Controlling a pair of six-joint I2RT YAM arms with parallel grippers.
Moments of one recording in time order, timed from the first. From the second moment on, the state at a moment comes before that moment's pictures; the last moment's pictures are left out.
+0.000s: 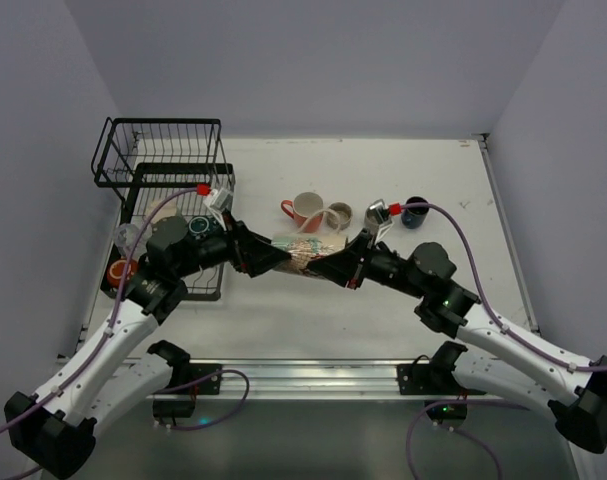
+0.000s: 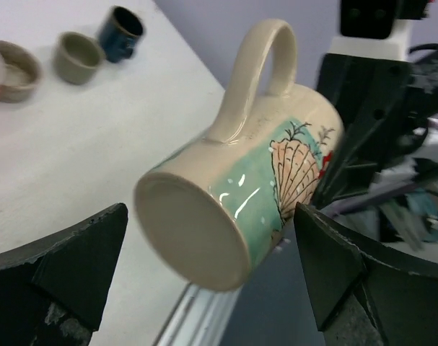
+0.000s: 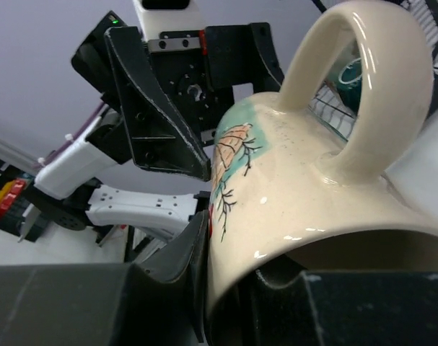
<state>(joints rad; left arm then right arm) -0.47 0.81 0.70 0.03 0.65 -0.72 0.83 0.86 0.61 0.38 -0.35 0.86</state>
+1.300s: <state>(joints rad) -0.44 0.48 0.66 -0.39 0.10 -0.27 0.16 1.50 1.18 -0.74 0.21 0.36</state>
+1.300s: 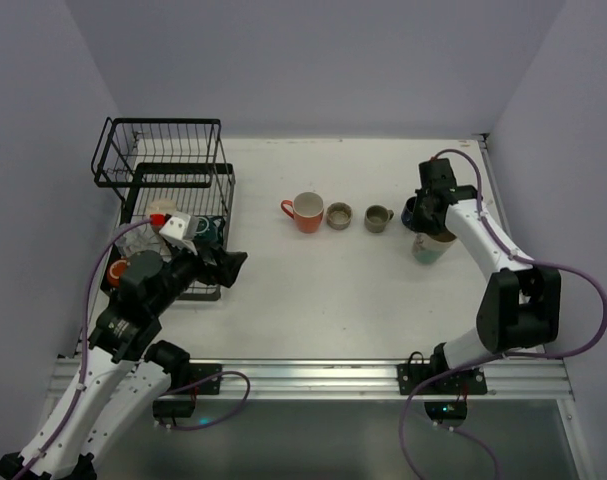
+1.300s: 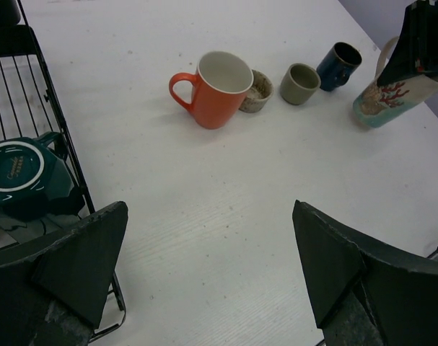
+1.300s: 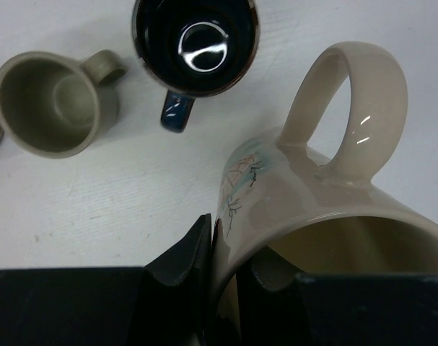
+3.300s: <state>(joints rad) -0.43 0.80 0.68 -0.42 -0.47 -0.53 -0.07 1.12 0.91 -0.26 -0.23 0.51</state>
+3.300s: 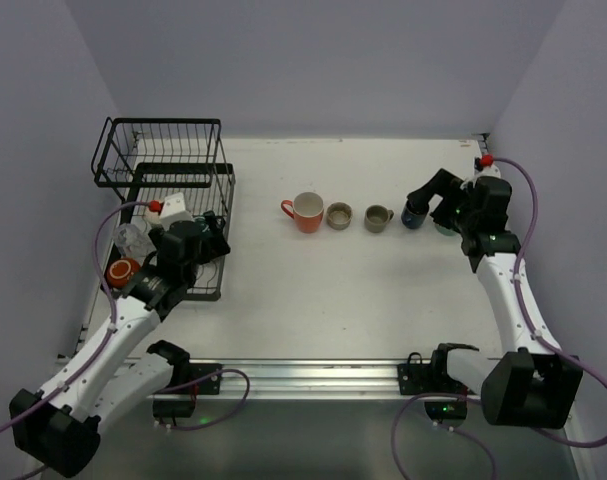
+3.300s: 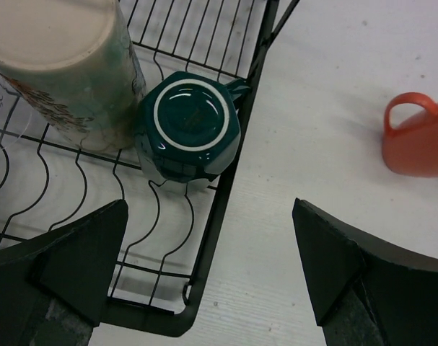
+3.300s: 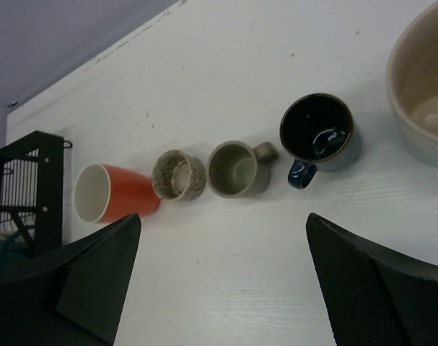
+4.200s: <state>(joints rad) -0.39 1.17 0.70 -0.22 -0.62 -0.54 0.06 1.06 0.84 -0.11 -0.40 0.55</state>
